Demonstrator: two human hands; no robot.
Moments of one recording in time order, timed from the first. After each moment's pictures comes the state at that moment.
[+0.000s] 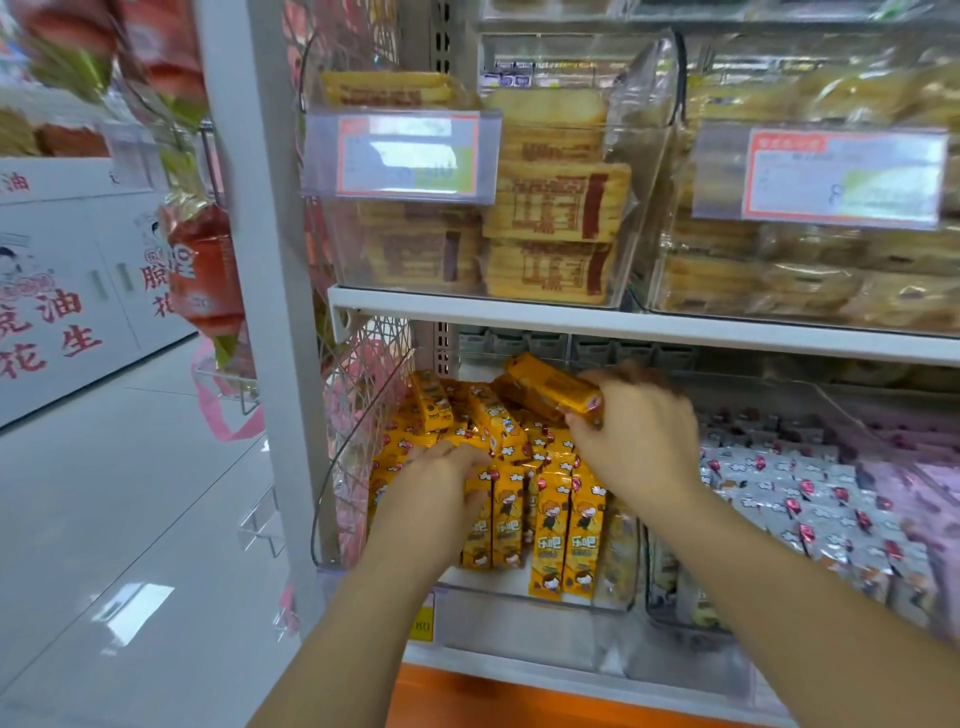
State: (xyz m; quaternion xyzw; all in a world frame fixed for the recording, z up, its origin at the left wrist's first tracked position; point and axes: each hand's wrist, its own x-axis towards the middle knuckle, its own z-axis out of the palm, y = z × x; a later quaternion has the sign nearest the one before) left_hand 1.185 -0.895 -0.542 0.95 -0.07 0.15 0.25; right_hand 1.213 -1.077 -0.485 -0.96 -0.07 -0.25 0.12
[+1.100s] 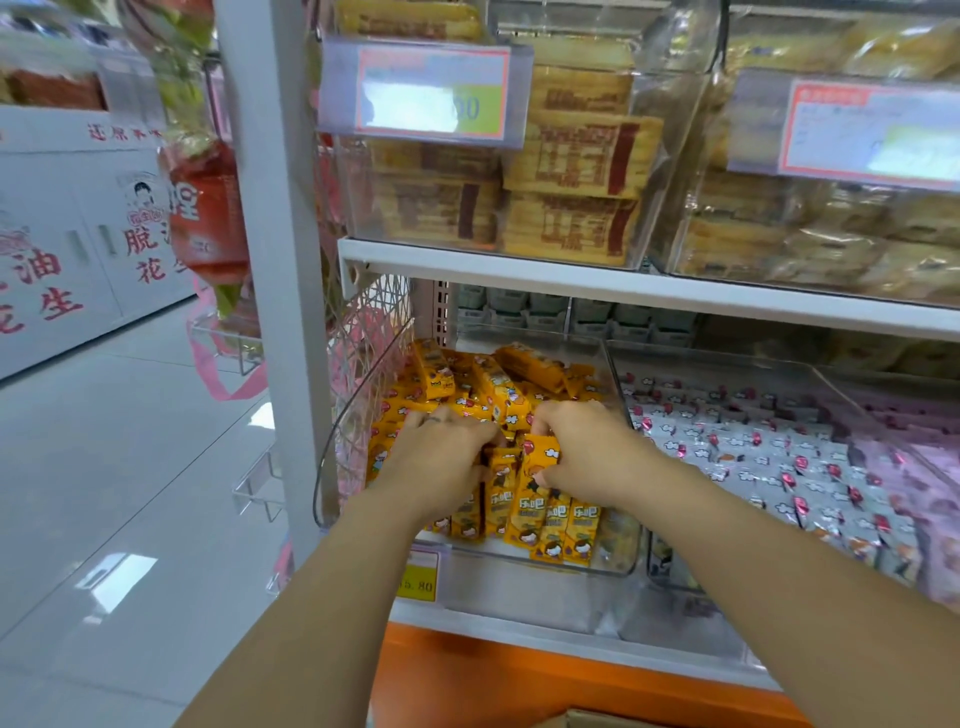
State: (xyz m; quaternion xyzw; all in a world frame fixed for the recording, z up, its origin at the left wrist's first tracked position) left_hand 1.204 -0.892 -0.541 0.98 -0.15 0.08 0.08; right_hand 1.196 -1.053 -0.491 -0.98 -0.16 0.03 0.12
